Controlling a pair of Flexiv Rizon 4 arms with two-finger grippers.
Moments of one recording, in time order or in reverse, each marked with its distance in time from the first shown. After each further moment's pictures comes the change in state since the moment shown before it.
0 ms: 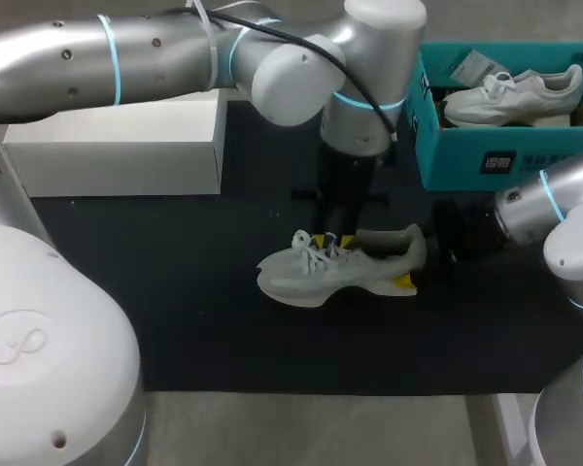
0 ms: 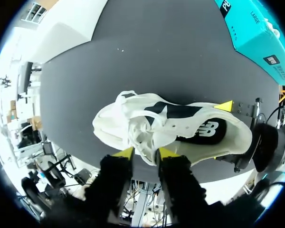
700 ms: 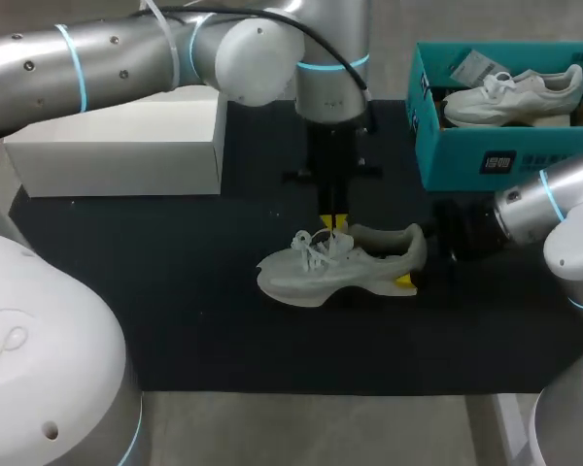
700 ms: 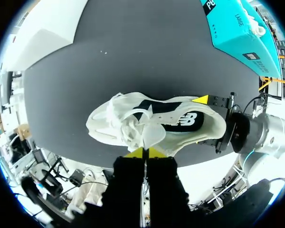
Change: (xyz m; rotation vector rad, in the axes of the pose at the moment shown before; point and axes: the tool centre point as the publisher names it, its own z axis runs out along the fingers) left arm -0.004 -0.005 -0.038 -0.107 0.199 0.107; right arm 0.000 0.000 0.000 0.000 0.000 0.000
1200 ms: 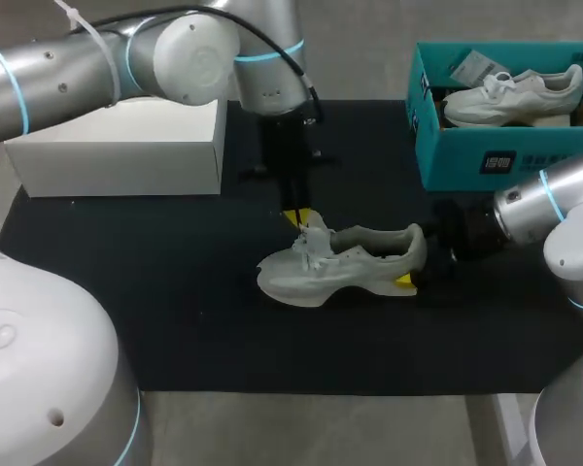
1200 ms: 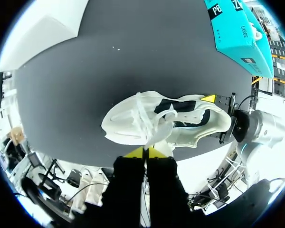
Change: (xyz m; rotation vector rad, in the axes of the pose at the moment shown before) left arm -0.055 -0.007 -0.003 -0.056 0.101 0.023; right arm 0.000 0.000 0.000 0.000 0.000 0.000
